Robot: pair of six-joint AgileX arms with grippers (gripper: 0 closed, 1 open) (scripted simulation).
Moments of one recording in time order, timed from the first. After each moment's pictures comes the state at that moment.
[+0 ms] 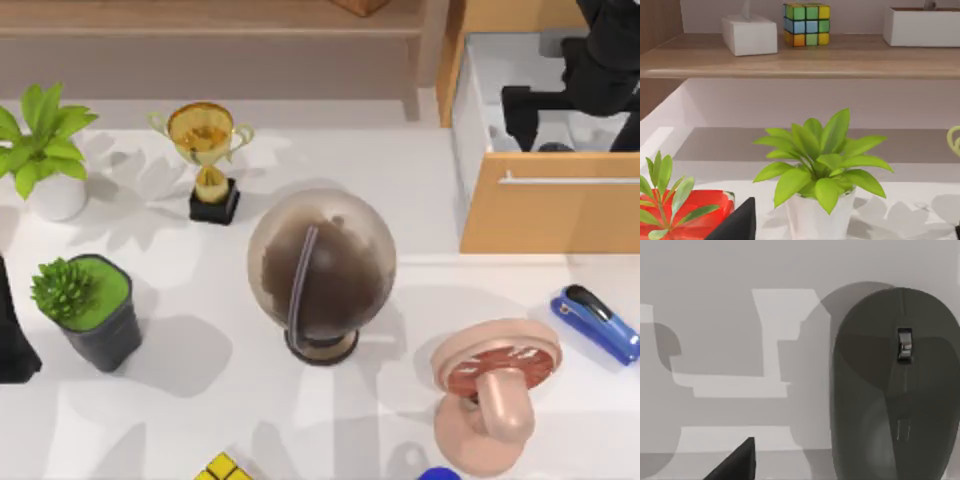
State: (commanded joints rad) left arm 0.00 0.00 0.00 0.00 0.00 0.00; right arm 0.14 2.42 2.14 -1.19 0.02 0.19
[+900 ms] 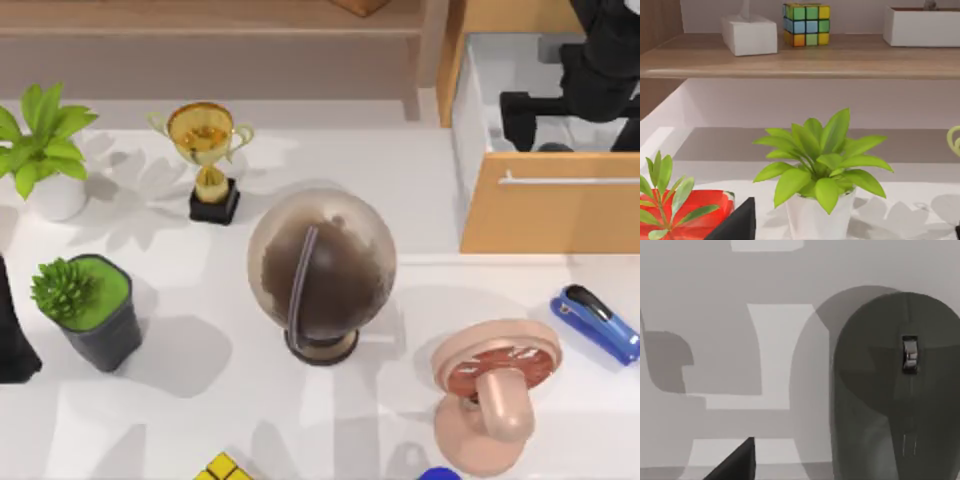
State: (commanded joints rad) left arm 0.00 0.00 0.00 0.00 0.00 0.00; right arm 0.14 2.43 2.12 -1.16 0.03 0.19
